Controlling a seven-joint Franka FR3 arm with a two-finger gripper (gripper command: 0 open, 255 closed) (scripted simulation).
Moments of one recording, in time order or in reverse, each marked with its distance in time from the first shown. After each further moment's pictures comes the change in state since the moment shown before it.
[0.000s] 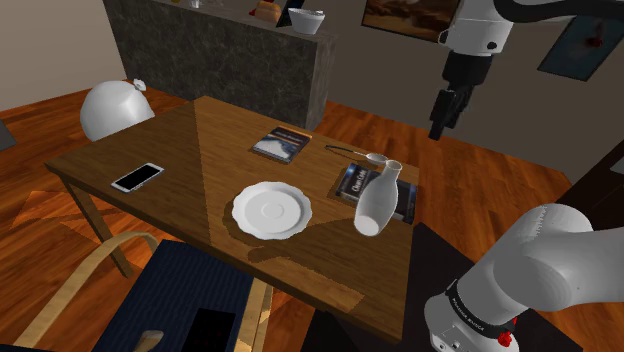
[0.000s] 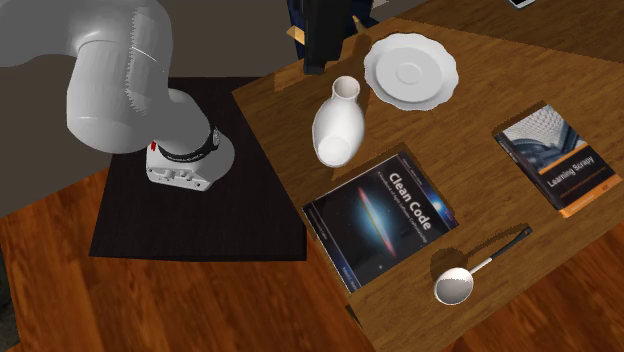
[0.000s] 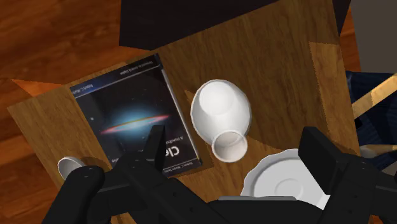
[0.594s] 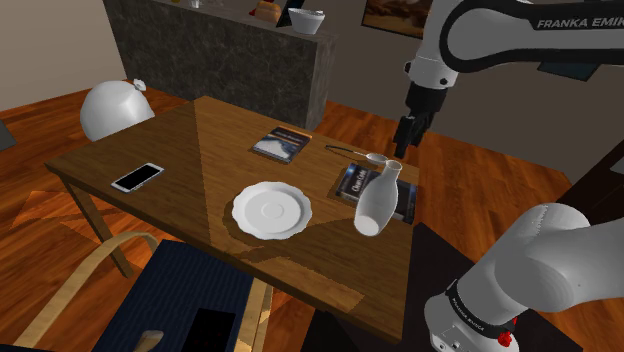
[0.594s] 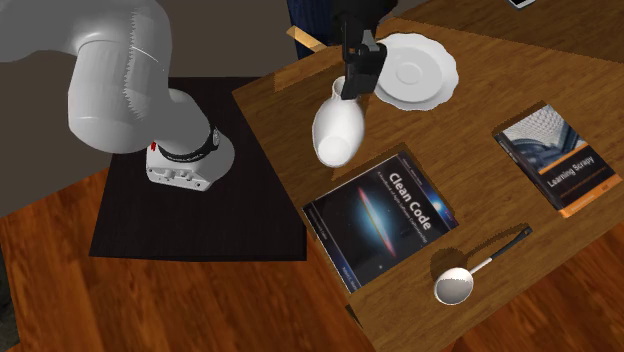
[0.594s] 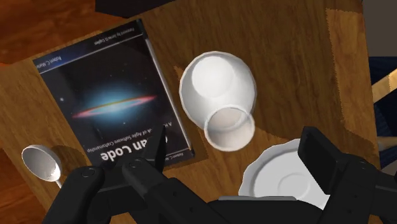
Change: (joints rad) arm 0.023 0.107 0.006 -0.129 0.025 0.263 0.020
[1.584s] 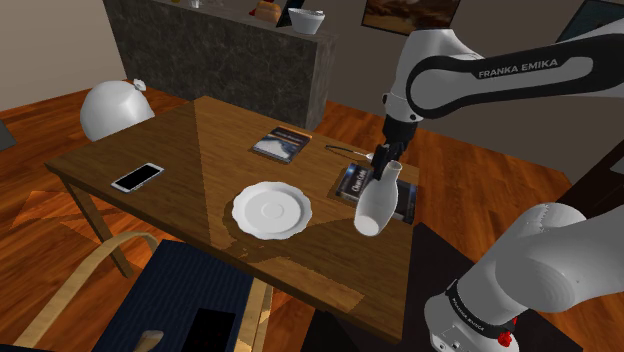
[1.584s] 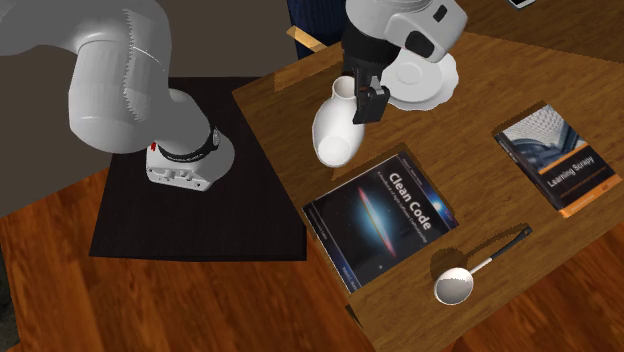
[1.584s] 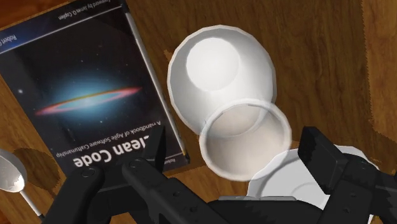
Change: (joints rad) arm 0.012 0.124 -0.001 -0.135 0.010 0.279 0.007
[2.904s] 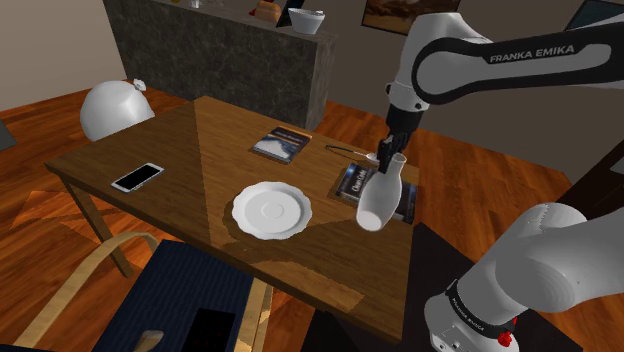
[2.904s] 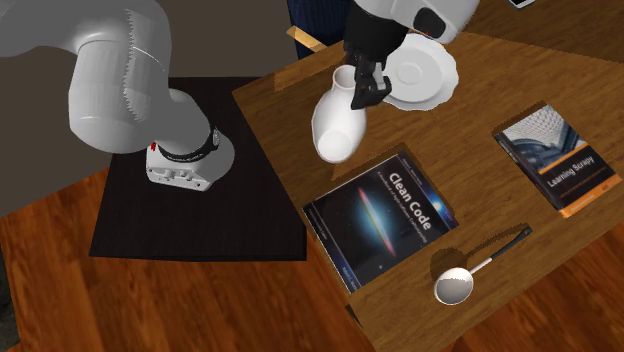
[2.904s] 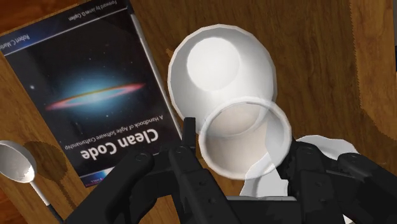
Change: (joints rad) arm 0.001 -0.024 0.002 0.051 0.002 -0.075 -0.001
